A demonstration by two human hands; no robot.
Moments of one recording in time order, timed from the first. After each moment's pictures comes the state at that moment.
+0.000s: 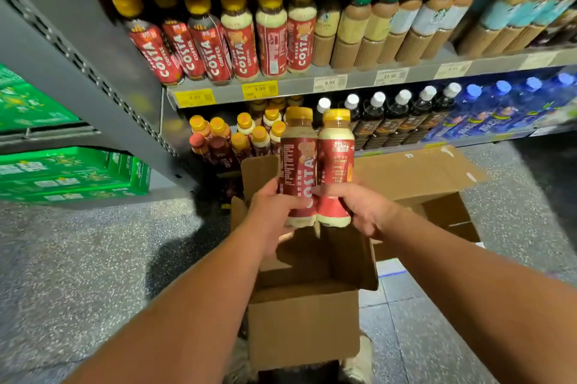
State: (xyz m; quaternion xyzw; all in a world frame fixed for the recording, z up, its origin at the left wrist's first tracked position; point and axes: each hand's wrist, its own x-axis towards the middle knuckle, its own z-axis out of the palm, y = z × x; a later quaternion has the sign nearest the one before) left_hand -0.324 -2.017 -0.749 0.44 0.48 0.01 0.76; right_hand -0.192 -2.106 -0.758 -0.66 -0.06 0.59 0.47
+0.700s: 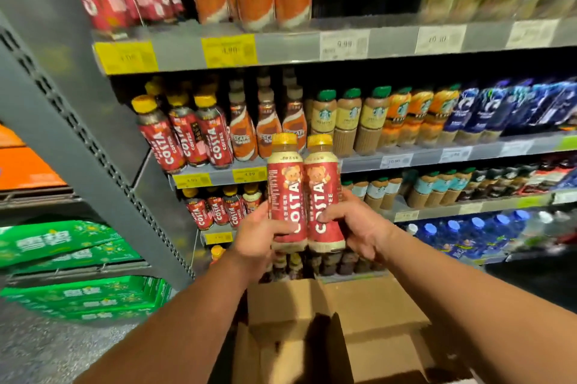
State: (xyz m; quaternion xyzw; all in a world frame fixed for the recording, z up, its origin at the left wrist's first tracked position) left_hand -0.274 -1.975 -0.495 0.49 0.35 0.17 0.78; right_hand -0.123 -2.062 -0.498 -0.59 -0.17 0.52 0.59
